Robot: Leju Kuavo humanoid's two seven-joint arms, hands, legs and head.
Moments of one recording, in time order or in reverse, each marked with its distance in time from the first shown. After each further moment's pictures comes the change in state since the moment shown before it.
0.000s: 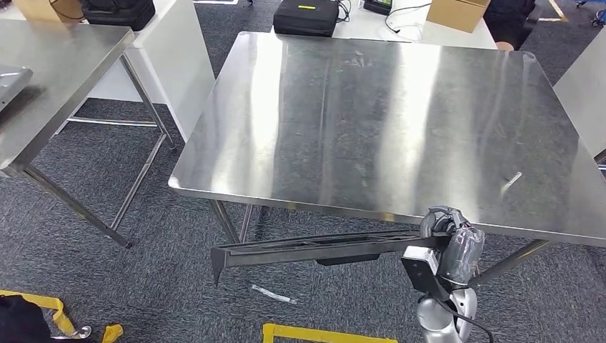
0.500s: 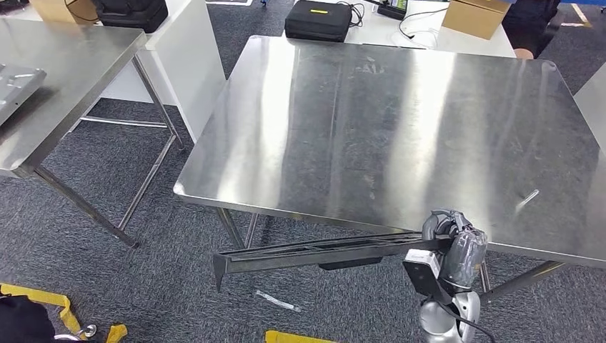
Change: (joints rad) left arm 0.001 0.000 0.000 0.000 -0.001 -0.008 0.000; right arm 0.016 -0.001 -0.007 -0.015 0.003 0.000 0.002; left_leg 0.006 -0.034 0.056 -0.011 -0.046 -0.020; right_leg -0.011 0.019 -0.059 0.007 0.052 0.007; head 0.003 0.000
